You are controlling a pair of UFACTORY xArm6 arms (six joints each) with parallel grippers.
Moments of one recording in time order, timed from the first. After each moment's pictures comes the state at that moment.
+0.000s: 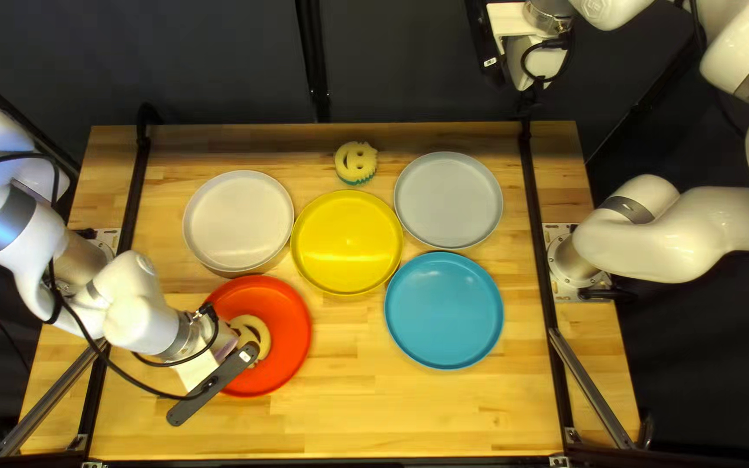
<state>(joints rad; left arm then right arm) -0.58 -0.09 -0.39 0.36 0.27 -0.03 -0.87 -0.65 -0.80 0.03 1.46 -0.96</state>
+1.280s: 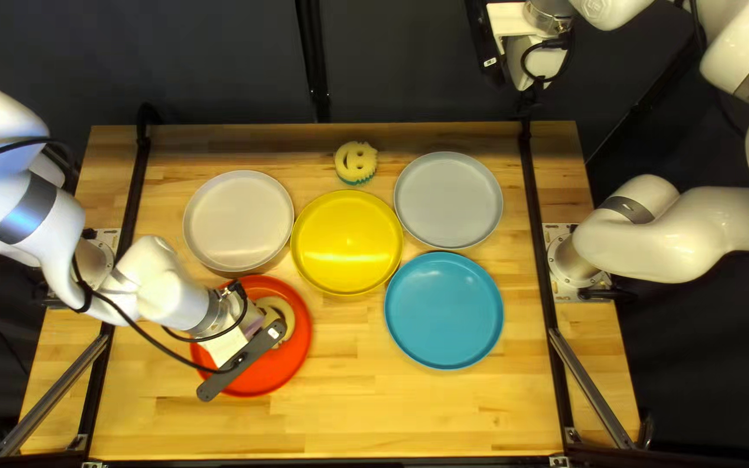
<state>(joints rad) -0.47 -0.07 -0.40 0.36 0.23 0.07 -0.87 -0.65 -0.80 0.03 1.46 -0.96</state>
